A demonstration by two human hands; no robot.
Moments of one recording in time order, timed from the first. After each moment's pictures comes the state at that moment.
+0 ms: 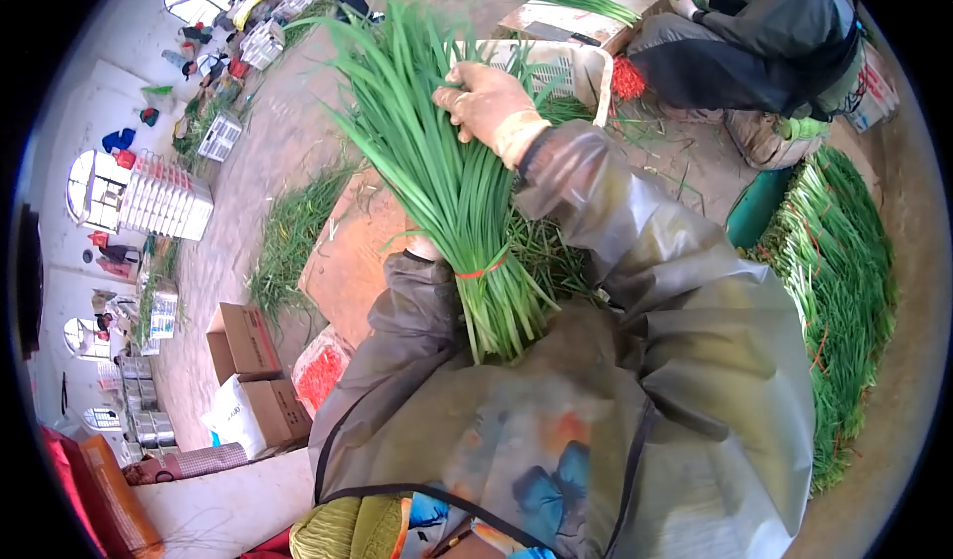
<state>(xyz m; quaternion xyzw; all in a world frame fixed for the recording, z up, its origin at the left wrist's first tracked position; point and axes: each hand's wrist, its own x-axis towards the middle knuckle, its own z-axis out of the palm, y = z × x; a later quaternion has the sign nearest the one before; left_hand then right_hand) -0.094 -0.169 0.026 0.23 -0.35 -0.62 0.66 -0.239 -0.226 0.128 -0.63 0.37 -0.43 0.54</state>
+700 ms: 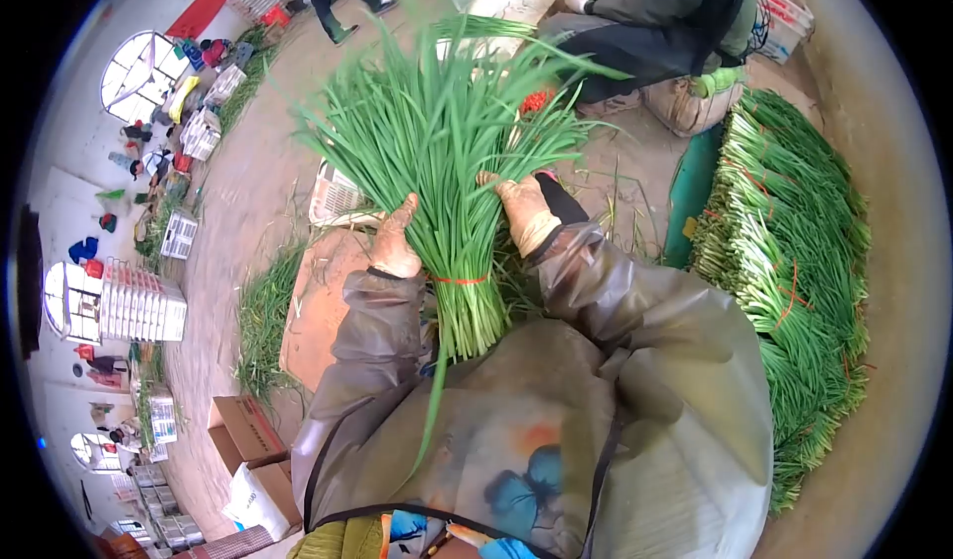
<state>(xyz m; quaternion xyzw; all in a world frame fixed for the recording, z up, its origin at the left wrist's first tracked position) -0.145 -0.180 0.040 0.37 -0.33 -0.70 0.51 -0.335 -0.193 0.001 -0.32 0.34 -0.65 0.60</state>
